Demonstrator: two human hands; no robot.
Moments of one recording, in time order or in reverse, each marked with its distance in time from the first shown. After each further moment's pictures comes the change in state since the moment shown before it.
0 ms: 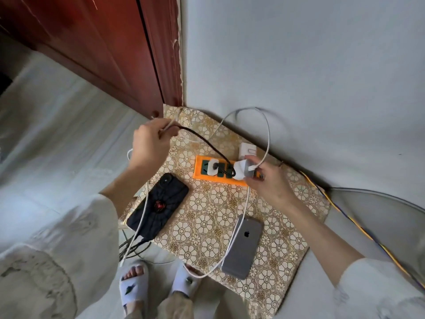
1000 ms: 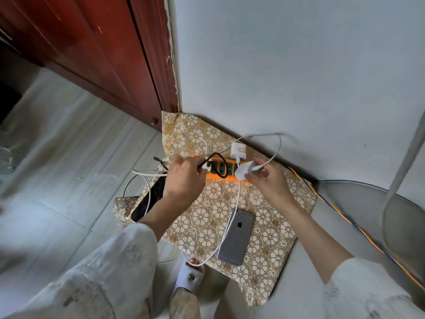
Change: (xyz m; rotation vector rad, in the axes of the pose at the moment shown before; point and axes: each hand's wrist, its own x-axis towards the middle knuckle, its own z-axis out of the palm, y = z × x) left_hand -0.082 0.057 0.026 0.311 -0.266 -0.016; right_hand -0.029 0.000 -0.015 0.233 0.147 0.062
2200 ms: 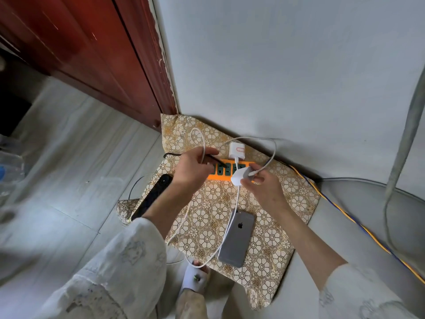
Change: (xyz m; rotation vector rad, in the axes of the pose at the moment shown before) left_hand 0.015 0.030 -0.002 -0.620 -0.193 -0.255; right_hand -0.008 0.012 0.006 0.112 -0.017 0.072
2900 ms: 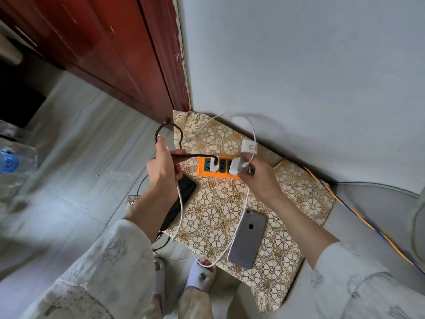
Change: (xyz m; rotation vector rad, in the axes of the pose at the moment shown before) left_hand 0.006 -0.020 -0.048 -0.629 0.545 -0.338; right_hand 0.026 -0.011 0.034 -0.279 -0.057 -0.227
